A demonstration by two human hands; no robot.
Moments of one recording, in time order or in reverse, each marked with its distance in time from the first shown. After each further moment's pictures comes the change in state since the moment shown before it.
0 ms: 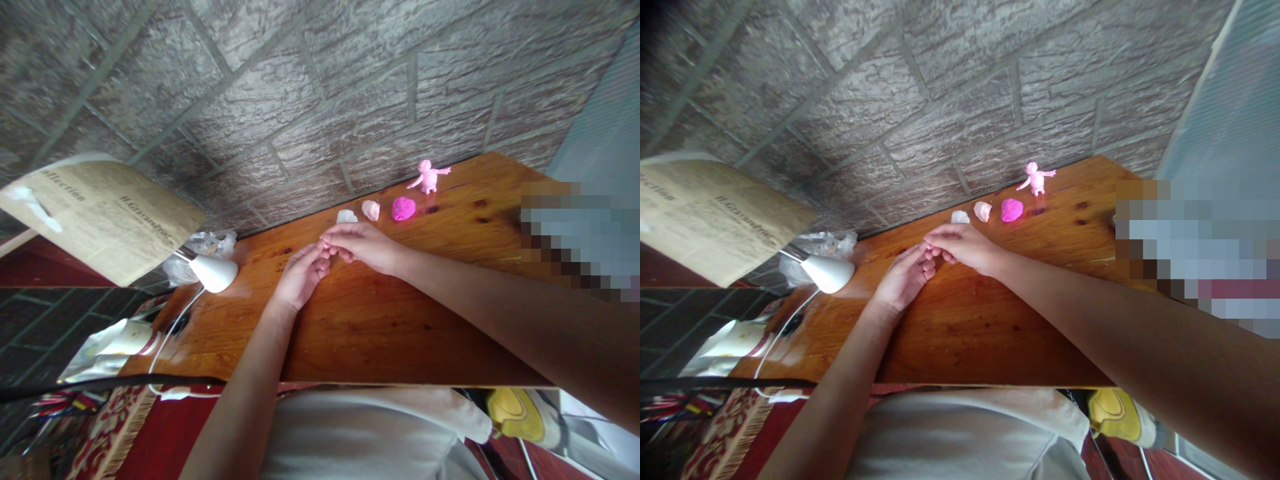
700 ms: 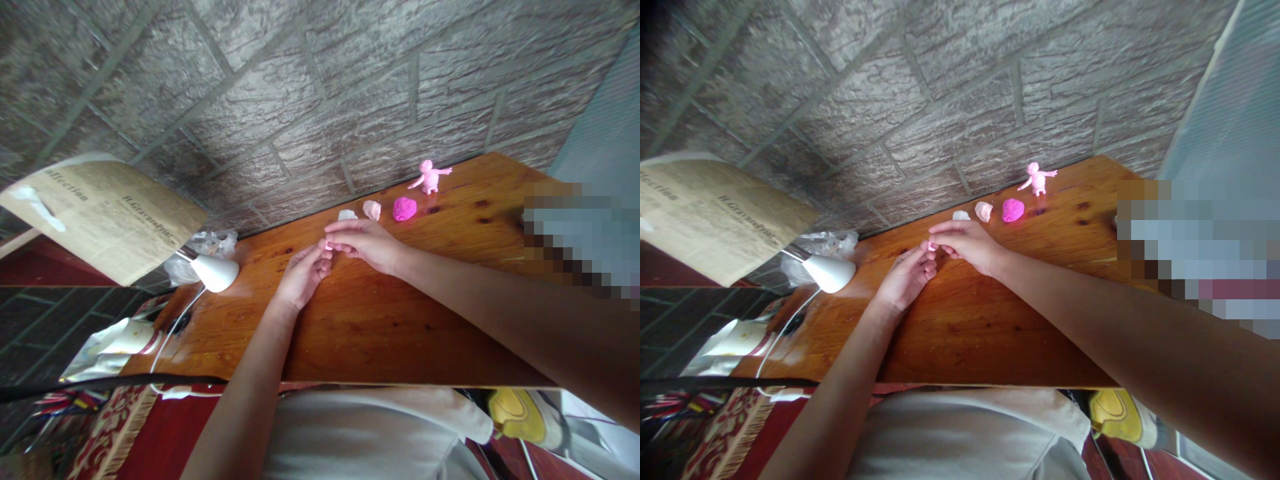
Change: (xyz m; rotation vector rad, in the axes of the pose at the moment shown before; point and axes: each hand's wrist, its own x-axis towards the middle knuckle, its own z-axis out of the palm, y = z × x) left_hand -0.002 0.002 0.004 0.006 0.049 -0.028; right_hand 0.002 0.001 -0.001 0.098 0.163 0.064
